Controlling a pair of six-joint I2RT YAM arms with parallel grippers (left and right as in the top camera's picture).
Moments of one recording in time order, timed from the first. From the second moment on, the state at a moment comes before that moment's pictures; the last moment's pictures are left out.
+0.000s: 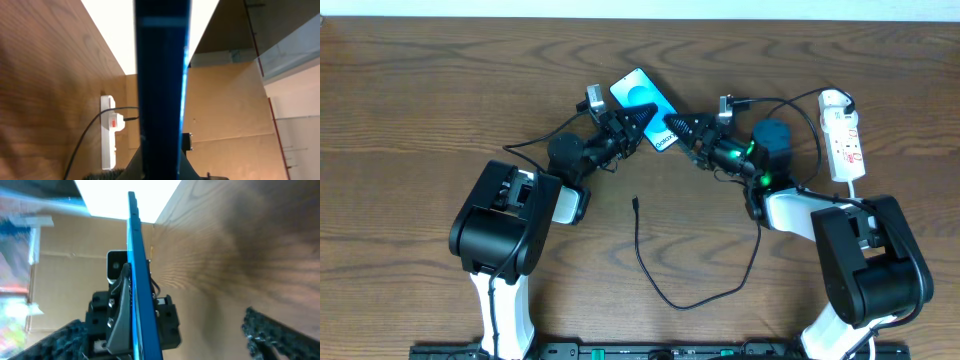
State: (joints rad) left arm -0.30 2.09 0.77 1.47 0.61 -1.59; right arm 0.26 1.85 0.73 0.93 -0.76 1.23
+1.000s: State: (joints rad) left arm -0.14 2.09 1.00 1.09 1.10 -1.94; right arm 0.09 1.60 0.72 0.09 -0.75 0.65
